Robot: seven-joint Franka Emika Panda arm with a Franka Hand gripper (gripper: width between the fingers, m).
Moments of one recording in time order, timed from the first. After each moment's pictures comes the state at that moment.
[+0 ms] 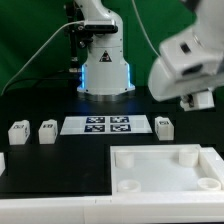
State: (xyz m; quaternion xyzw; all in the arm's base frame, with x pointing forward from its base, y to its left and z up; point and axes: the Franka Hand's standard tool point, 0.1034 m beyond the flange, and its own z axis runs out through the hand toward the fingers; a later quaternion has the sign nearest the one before) arm 0.439 0.145 0.105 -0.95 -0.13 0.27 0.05
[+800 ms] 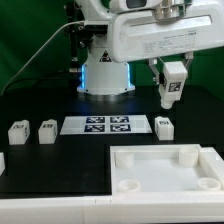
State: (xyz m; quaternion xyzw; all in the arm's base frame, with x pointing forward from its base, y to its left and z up) arm 0.489 0.089 0.144 -0.99 -0.10 -0.11 0.04
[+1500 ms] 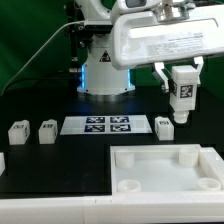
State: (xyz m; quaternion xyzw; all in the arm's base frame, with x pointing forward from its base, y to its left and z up) arm 0.541 0.102 0.139 -0.97 -0.09 -0.22 0.05
